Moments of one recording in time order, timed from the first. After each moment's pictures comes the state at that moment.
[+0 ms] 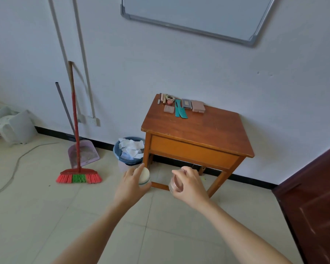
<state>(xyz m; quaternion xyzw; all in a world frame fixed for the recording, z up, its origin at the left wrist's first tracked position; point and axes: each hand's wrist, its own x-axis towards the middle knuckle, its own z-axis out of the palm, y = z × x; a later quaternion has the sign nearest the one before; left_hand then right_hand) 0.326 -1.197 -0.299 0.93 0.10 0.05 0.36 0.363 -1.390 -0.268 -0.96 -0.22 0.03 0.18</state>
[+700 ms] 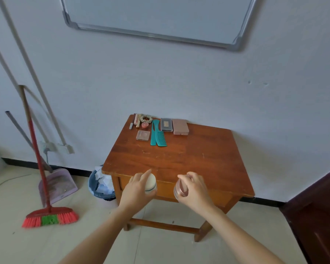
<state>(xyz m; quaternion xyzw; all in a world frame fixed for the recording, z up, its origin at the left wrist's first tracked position) 0.569 -1.282 -0.299 0.95 0.04 0.02 0.32 0.595 -1.477 -0.283 -0.96 -0.16 0.03 0.21</state>
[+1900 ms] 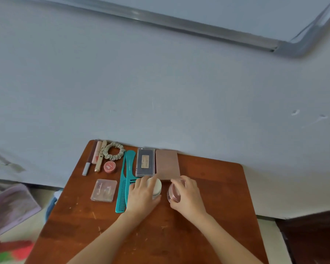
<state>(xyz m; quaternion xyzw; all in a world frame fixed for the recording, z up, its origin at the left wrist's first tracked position) 0.892 -1.332 -0.351 0.97 -0.01 -0.01 0.24 0.905 -1.491 -0.316 -0.97 -0.12 0.12 0.18</state>
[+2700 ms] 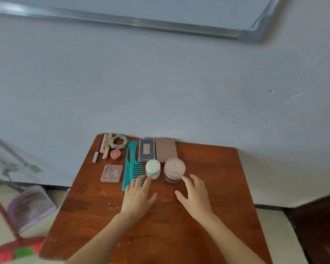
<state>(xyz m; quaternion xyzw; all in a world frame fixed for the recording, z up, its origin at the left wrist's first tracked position) 0.827 -1.332 -0.329 0.98 0.01 -0.04 0.19 0.841 -1.514 -0.312 -0.98 -0.06 0.09 0.19</state>
